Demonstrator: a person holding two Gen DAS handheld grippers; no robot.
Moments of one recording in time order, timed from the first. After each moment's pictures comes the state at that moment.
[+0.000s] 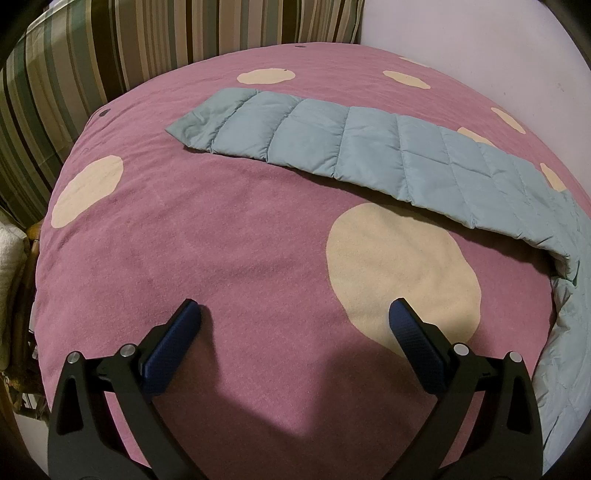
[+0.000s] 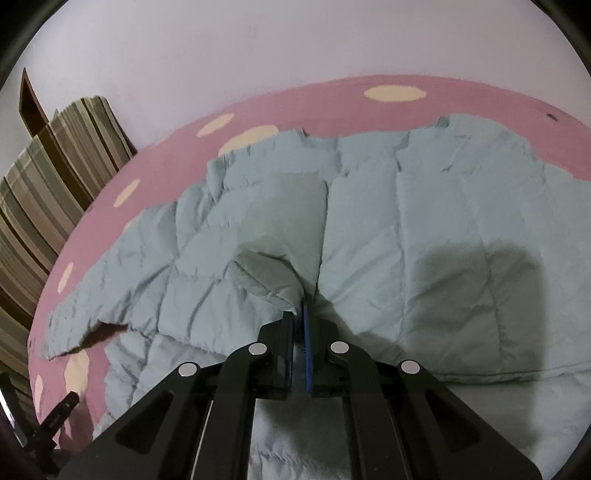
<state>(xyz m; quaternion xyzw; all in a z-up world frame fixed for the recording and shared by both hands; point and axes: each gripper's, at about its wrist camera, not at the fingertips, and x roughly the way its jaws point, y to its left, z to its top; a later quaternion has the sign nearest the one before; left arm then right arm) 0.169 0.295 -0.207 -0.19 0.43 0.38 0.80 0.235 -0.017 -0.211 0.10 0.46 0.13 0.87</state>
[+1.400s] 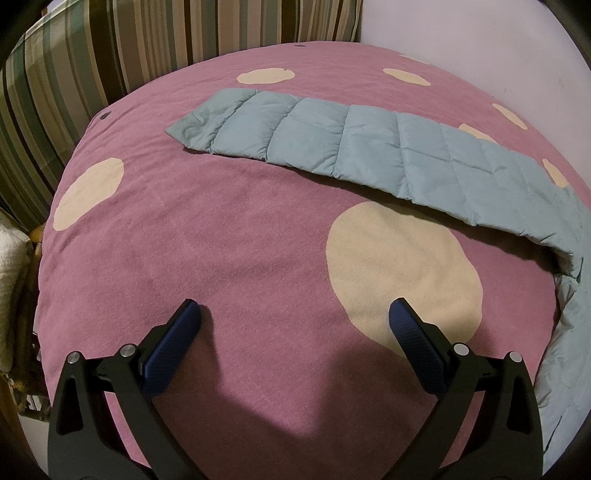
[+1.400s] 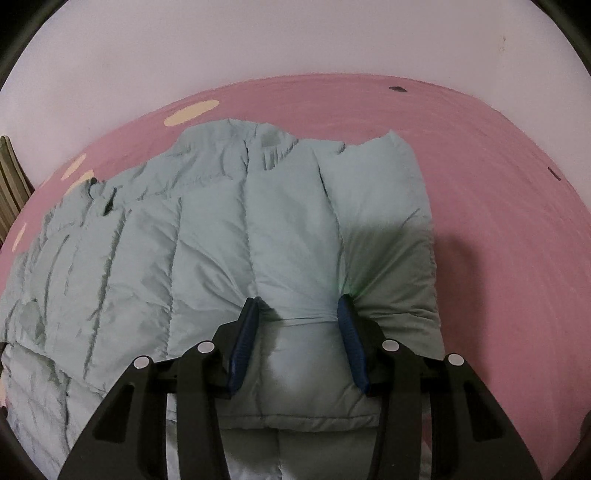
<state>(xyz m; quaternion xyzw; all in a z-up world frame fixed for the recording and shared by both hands) 0.166 0.296 -0.208 -0.19 0.44 0.38 0.79 0.232 -0.225 -0.213 0.08 0.46 -0.07 0.88</state>
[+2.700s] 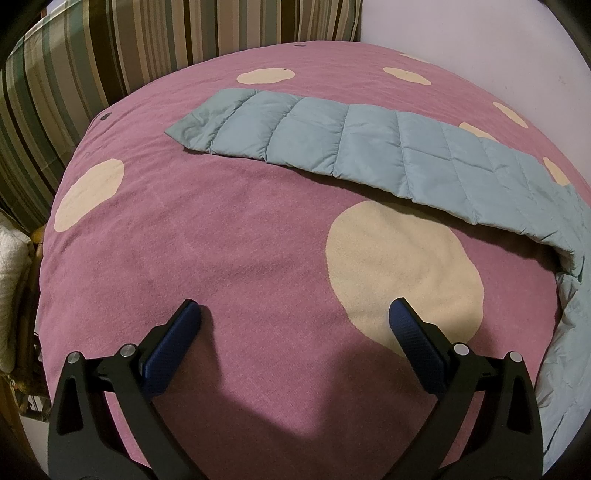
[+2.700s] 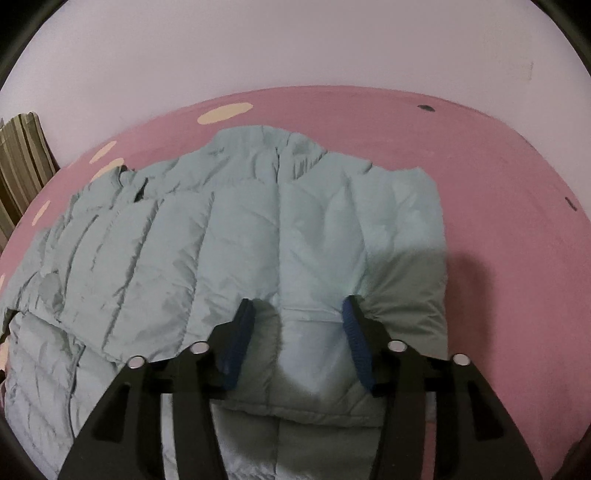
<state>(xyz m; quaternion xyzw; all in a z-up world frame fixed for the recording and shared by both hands) 0.166 0.295 -0.208 -0.19 0.44 0.38 0.79 0.215 -0.229 -0.214 0.05 0.45 -0.01 0.89</state>
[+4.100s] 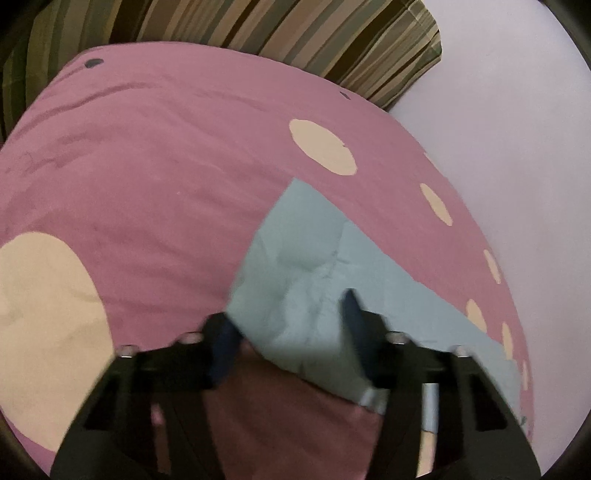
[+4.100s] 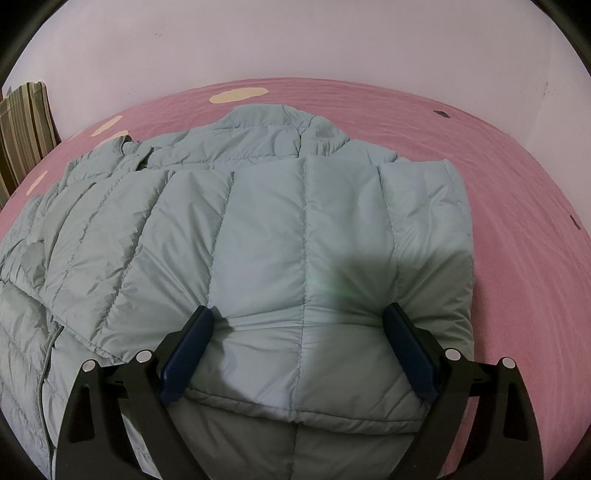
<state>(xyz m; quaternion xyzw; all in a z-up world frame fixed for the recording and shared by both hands) 0.161 0.496 -0.195 -0.39 0.30 0.31 0.81 0.222 -0.214 -0.231 0.00 0.45 0.00 0.89</state>
